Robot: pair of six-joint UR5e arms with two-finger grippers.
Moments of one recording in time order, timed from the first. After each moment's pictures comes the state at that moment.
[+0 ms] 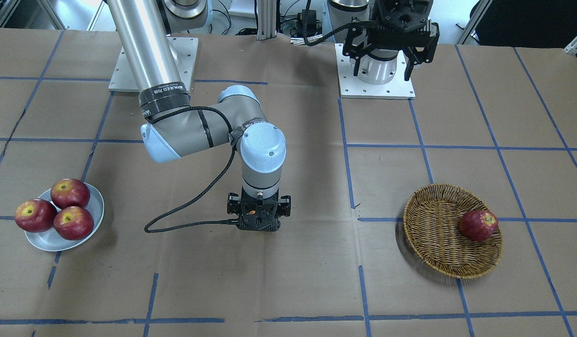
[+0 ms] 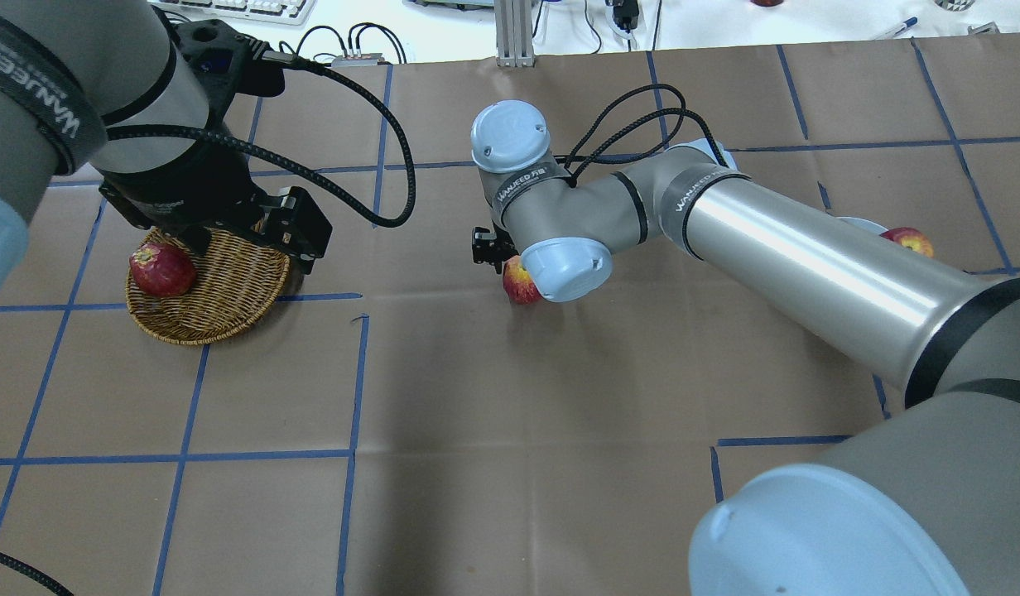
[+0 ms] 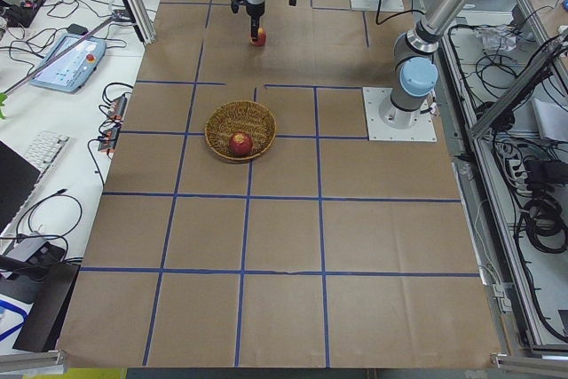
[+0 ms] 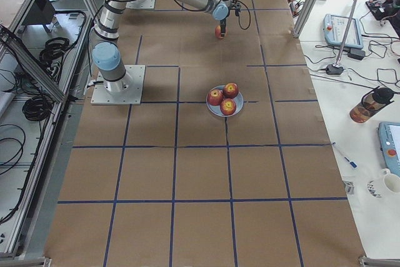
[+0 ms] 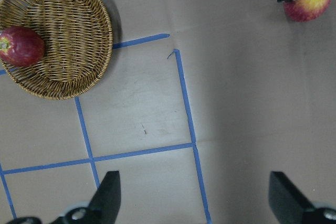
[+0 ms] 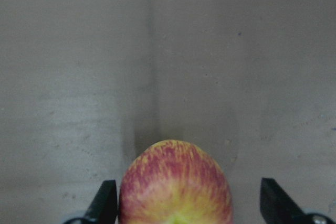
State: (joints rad) left arm -1.69 -1.41 -1.62 -1.65 1.66 0.07; right arm 1.97 -0.99 1.61 -2.21 -1.64 0.42
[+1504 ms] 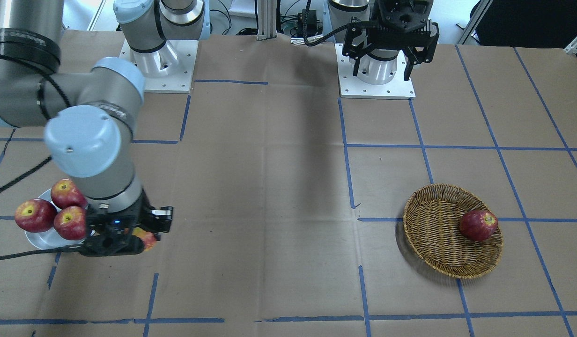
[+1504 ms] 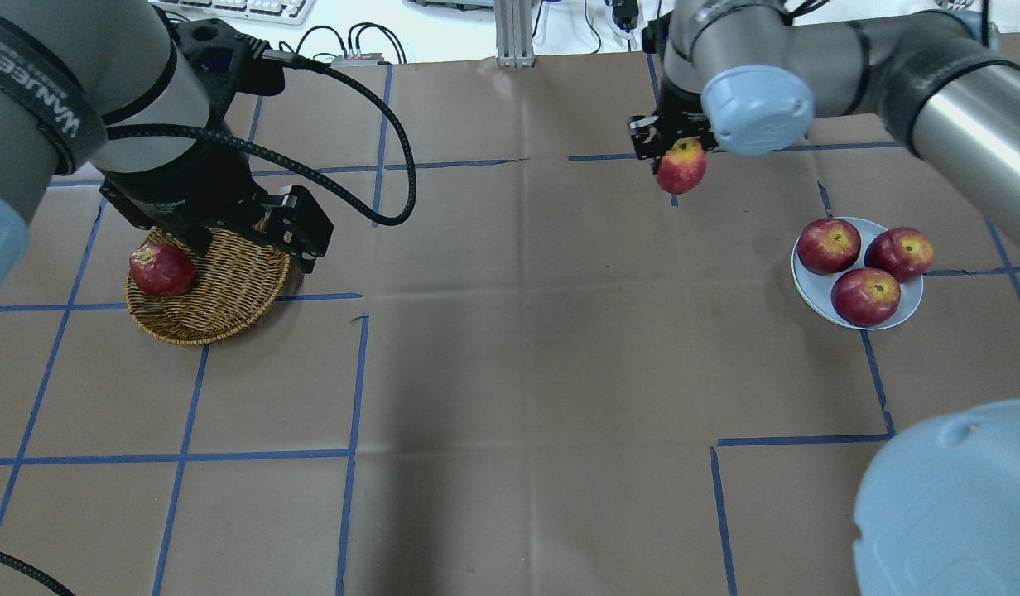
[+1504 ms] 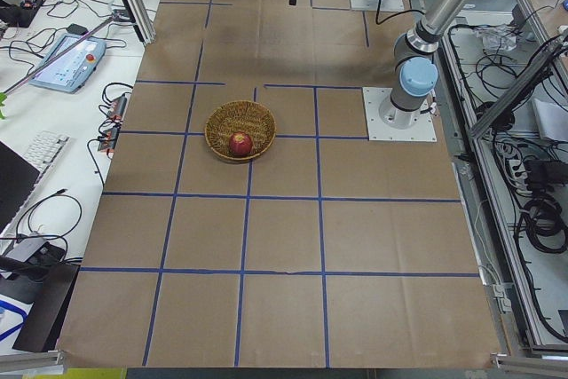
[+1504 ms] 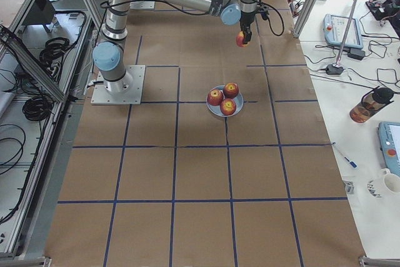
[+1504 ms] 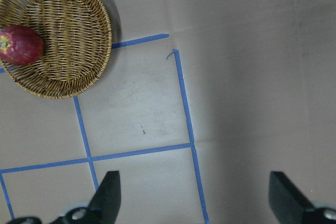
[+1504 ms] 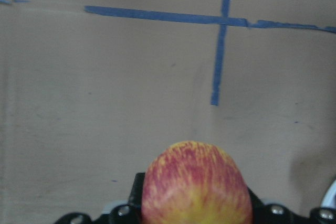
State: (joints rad) left arm -1.69 -1.41 -1.62 -1.65 1.66 0.06; right arm 1.56 -1.18 1.51 -1.98 -1.63 -0.11
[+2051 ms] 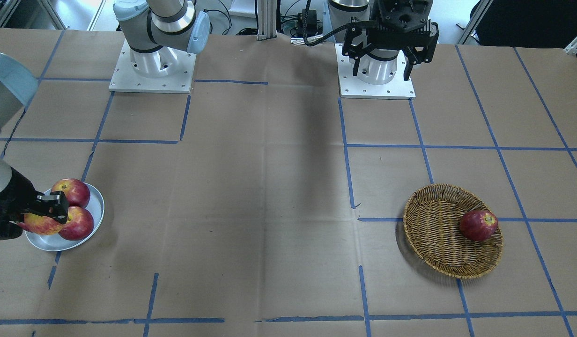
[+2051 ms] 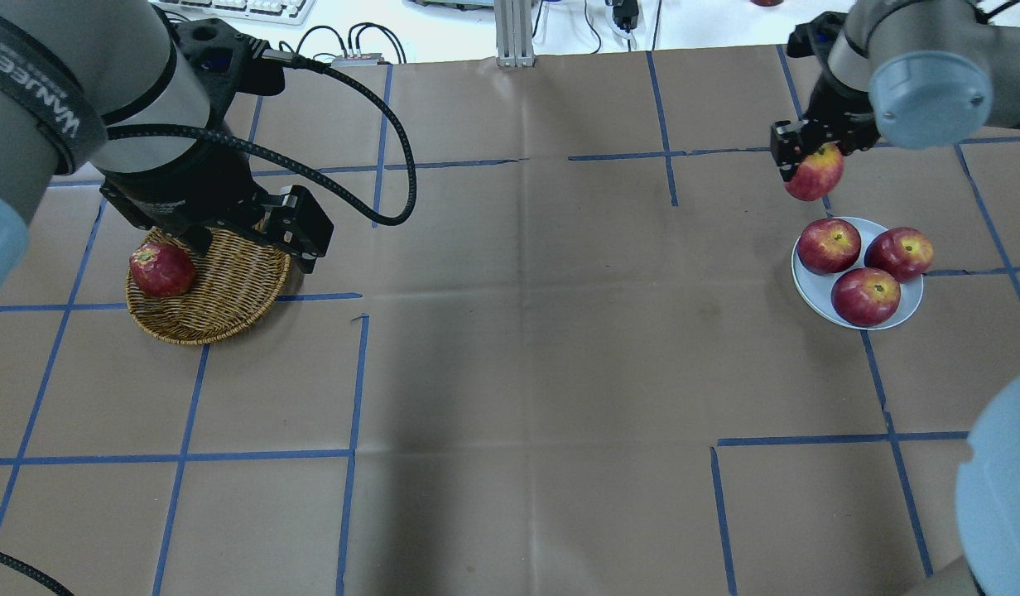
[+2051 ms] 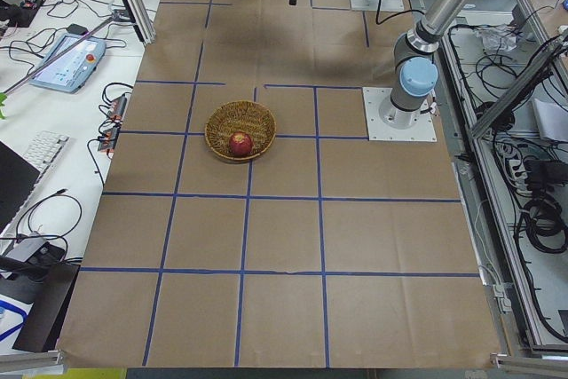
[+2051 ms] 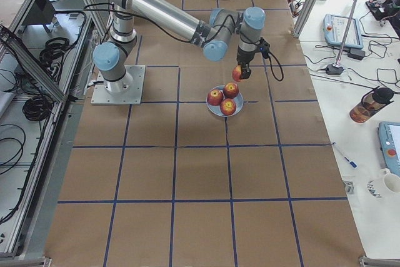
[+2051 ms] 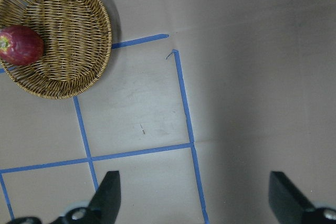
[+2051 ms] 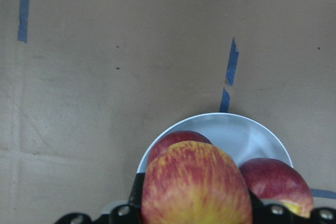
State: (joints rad) left arm -1.69 -1.41 -1.62 -1.65 1.66 0.06; right arm 1.22 -1.24 1.64 -1.97 -1.57 -0.51
